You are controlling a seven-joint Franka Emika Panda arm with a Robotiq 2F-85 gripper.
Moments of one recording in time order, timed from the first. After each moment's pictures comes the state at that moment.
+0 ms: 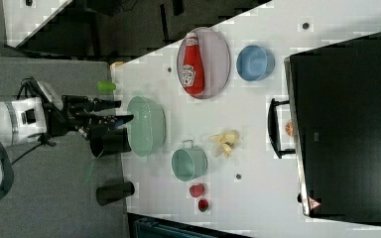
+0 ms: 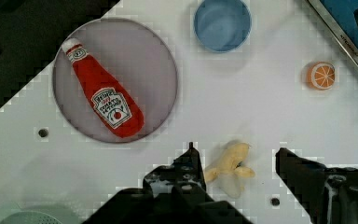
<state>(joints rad) 0.01 -0.03 -0.01 -1.77 -0.02 0.19 -0.03</state>
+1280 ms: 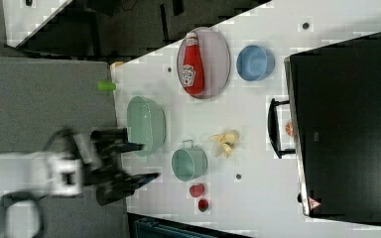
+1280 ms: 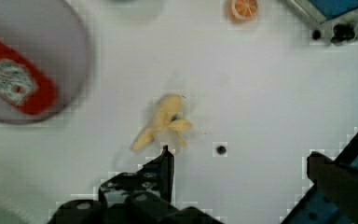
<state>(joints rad) 0.00 -0.28 -0.03 -2.18 -0.04 0.26 0.11</state>
